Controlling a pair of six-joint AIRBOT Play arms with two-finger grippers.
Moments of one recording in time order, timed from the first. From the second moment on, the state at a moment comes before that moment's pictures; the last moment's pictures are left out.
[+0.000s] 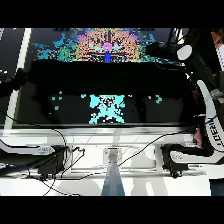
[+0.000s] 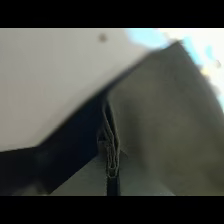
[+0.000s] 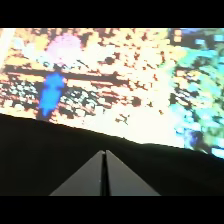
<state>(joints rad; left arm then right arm) 0.57 -1.57 1.08 0.63 -0.51 -1.06 0.14 -1.45 1.31 -1.10 0.59 1.31</state>
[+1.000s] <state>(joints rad) 0.15 -1.12 1.45 0.54 -0.99 -1.01 0.72 -1.95 1.89 -0.98 0.69 1.44</state>
